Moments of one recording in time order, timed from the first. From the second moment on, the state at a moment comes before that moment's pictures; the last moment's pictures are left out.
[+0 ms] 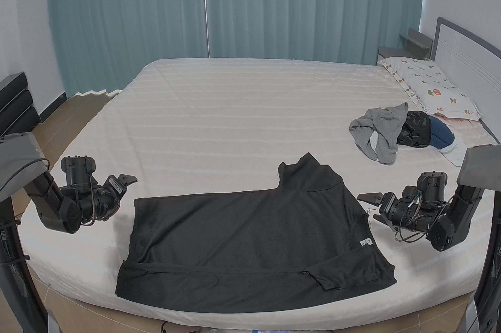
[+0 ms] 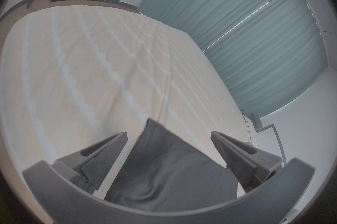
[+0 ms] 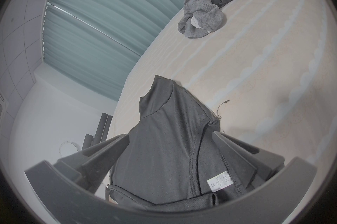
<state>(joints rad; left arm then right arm) 0.09 2.18 -0.77 -0.84 -0.18 -0.82 0.05 2.25 -0.54 -1.22 0.40 0.75</state>
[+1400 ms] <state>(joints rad) 0.06 2.44 -1.02 -0.84 -0.09 -0.72 0.10 2.26 -0.68 -1.11 0.34 0.74</state>
